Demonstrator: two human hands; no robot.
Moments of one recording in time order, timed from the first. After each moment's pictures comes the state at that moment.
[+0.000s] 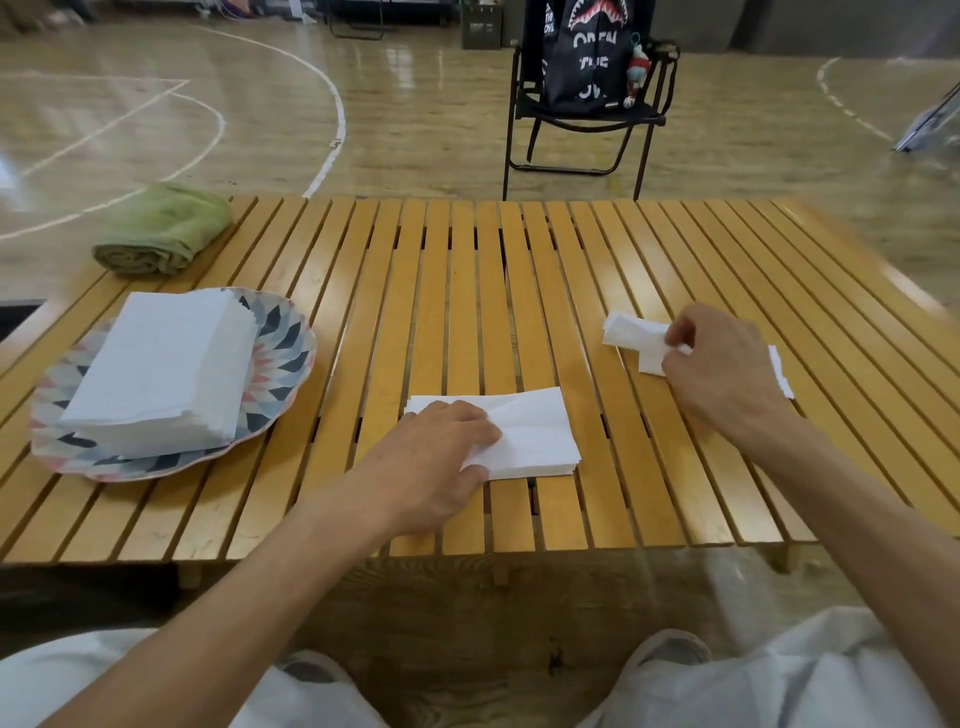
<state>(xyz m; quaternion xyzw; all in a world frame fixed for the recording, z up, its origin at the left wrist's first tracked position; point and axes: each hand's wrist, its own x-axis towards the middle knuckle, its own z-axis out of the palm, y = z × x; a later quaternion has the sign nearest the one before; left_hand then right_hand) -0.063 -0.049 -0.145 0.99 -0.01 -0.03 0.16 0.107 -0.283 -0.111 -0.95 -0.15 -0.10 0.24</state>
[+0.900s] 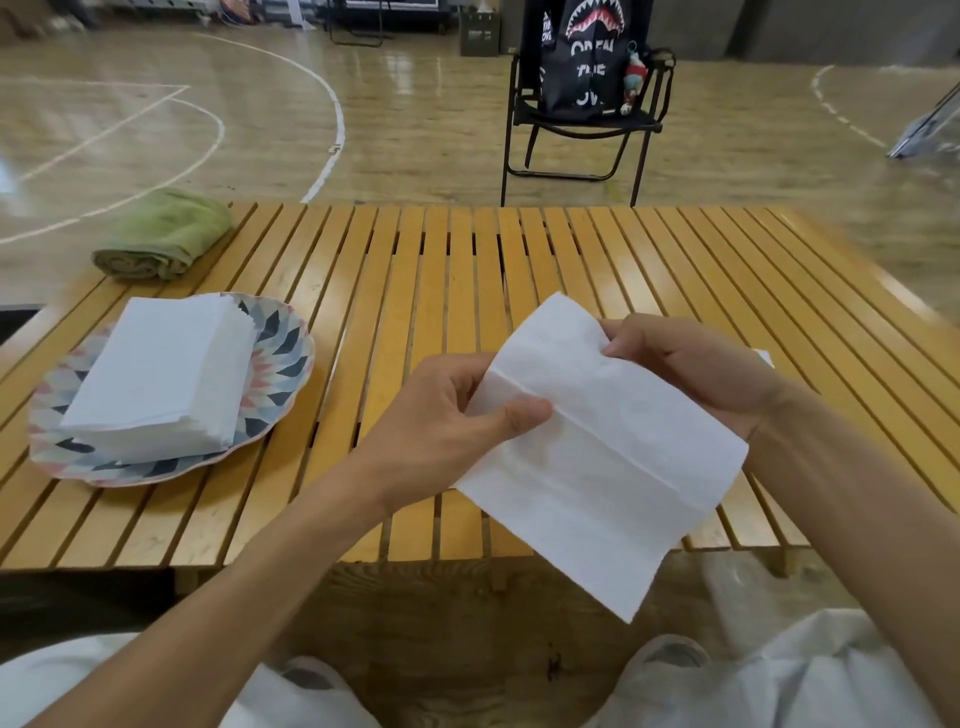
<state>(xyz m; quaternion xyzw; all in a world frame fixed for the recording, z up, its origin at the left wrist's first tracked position) -0.065 -0.063 -0.091 0.77 -0.03 0.04 0.64 0.074 -0.263 -0.063 -0.53 -0.15 0.54 0.64</state>
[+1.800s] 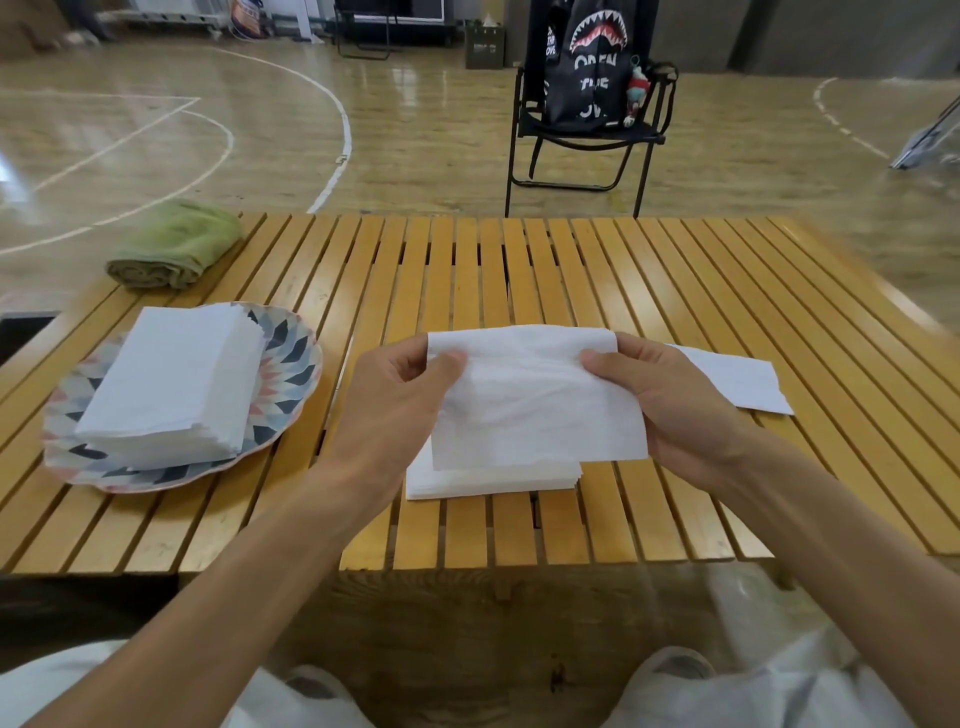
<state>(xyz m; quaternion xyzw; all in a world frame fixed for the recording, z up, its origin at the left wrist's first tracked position) -0.060 -0.051 -0.093 0.71 0.16 0.19 0.66 0.057 -0.252 -0.088 -0.64 -0.13 0.30 0.70</state>
